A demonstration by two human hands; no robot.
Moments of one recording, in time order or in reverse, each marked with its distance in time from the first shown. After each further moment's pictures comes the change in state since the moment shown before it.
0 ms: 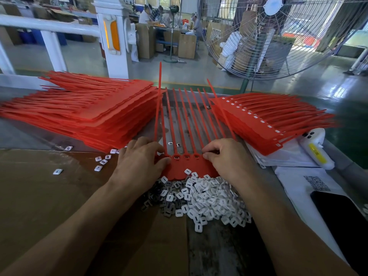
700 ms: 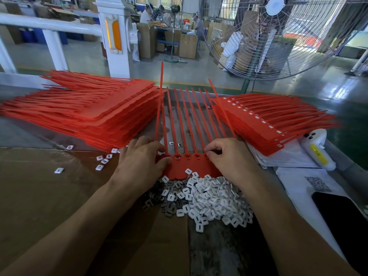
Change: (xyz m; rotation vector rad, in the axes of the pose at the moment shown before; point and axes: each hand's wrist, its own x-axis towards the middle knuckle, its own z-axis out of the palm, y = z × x) left_hand 0.000 0.001 -0.001 0.003 0.007 -0.001; right_hand -0.002 -0.002 -0.006 -0.005 0.005 -0.042
